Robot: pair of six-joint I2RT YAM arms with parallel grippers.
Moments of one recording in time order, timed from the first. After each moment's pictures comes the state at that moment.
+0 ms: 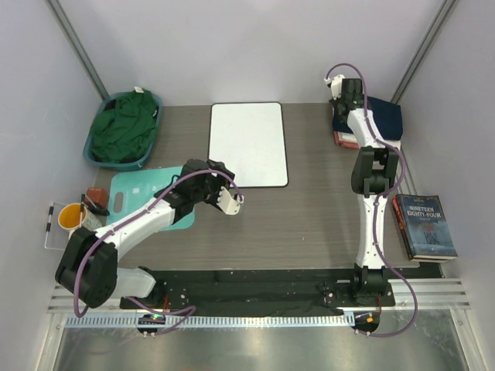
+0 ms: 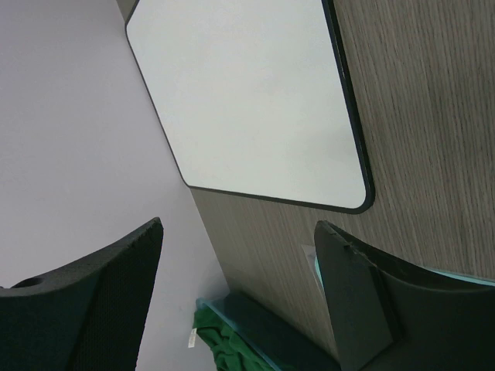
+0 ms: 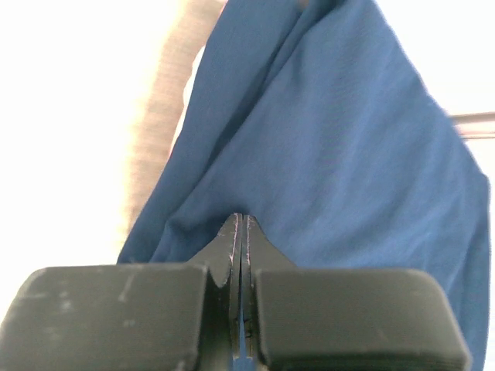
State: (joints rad) left arm -0.54 1.32 0.77 -0.09 0.14 1.55; right arm -0.01 2.55 2.36 -0.49 0.14 -0.49
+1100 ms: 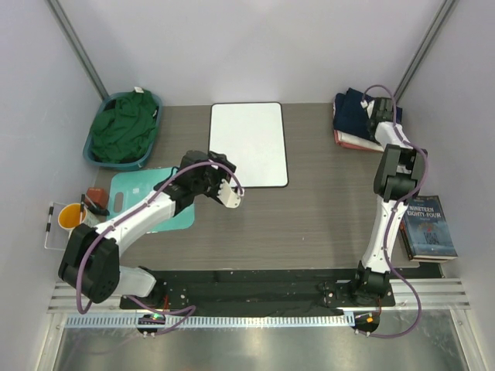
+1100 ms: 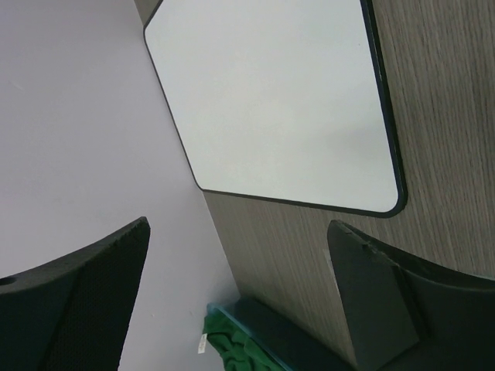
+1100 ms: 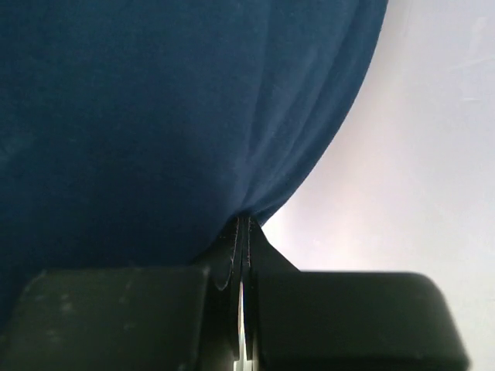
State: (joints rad) left arm -0.52 1.36 0.87 -0.13 0.18 1.59; right arm -0.20 2.37 1.93 -0.36 0.42 -0.60
